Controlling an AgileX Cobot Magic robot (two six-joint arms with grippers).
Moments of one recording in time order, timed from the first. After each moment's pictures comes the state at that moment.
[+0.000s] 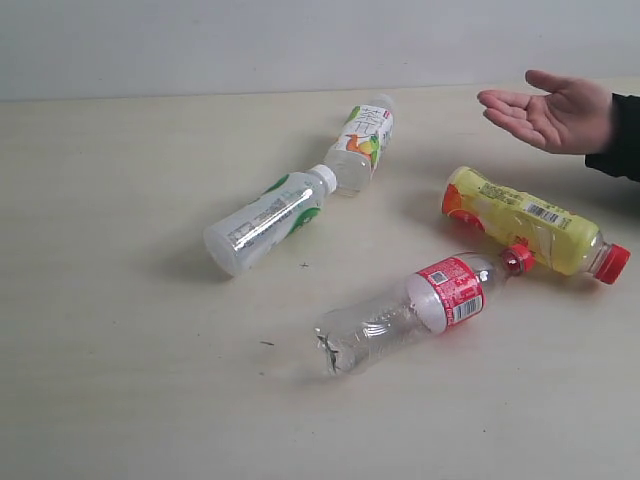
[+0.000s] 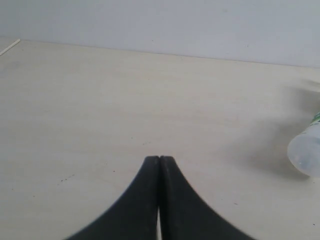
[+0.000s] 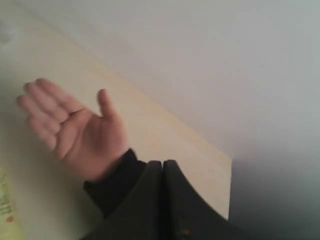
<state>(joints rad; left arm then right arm) -0.05 0.01 0.00 0.11 0.37 -0.19 0.06 1.22 -1.05 -0.25 0.49 -0.50</state>
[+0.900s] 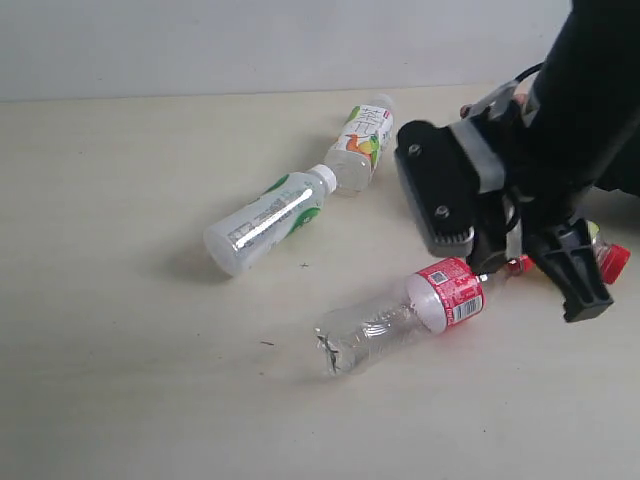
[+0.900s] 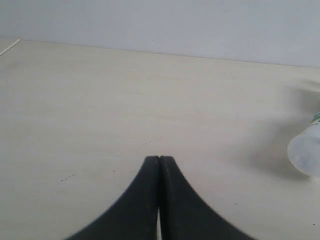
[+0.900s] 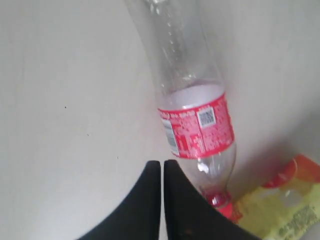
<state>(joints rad) -0.05 0.01 0.00 0.11 0.37 -0.19 0.58 1.52 -1.06 0.02 1.07 -1.22</state>
